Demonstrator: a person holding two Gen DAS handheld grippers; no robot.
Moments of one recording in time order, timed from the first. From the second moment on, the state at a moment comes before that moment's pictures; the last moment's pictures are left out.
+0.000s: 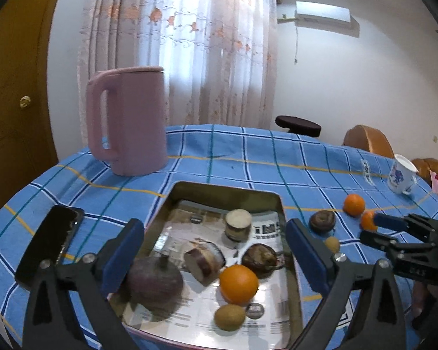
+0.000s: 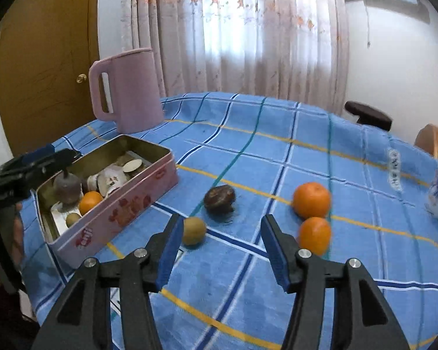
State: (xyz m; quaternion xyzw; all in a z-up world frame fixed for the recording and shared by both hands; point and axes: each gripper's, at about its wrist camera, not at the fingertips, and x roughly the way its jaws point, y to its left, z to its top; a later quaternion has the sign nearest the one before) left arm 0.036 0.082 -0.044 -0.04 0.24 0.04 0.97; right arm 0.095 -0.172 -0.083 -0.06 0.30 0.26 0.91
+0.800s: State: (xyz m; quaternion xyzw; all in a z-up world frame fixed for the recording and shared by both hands) left arm 0.069 -0.012 -0.038 0.01 0.28 -0.06 0.96; right arm 0.117 -0.205 -0.088 -0.07 0.32 0.17 0.93
